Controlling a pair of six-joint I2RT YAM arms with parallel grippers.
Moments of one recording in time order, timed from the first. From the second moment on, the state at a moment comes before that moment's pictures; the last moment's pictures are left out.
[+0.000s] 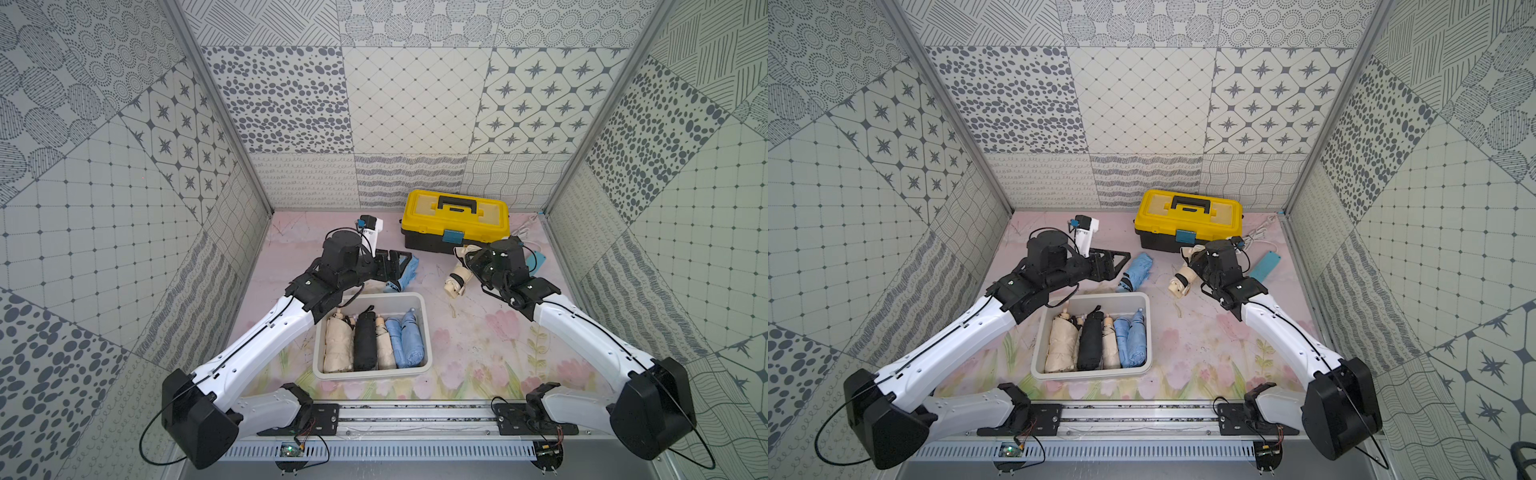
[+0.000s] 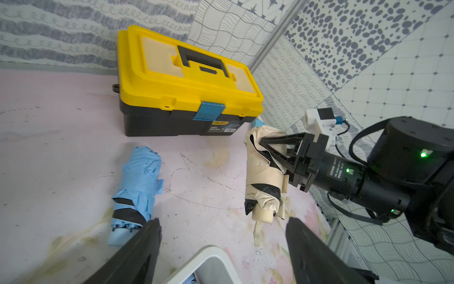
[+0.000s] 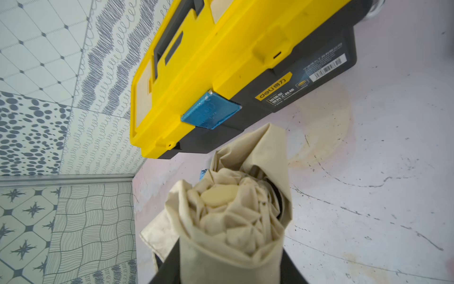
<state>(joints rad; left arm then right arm) -0.59 1.24 1.13 -0.26 0.23 -0.45 0.43 1.20 0.92 -0.26 0.15 1.10</state>
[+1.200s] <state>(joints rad) -1.04 1.59 1.27 -0.09 -0.09 -0.01 0.51 0.98 0.97 -0.43 0.32 1.29</state>
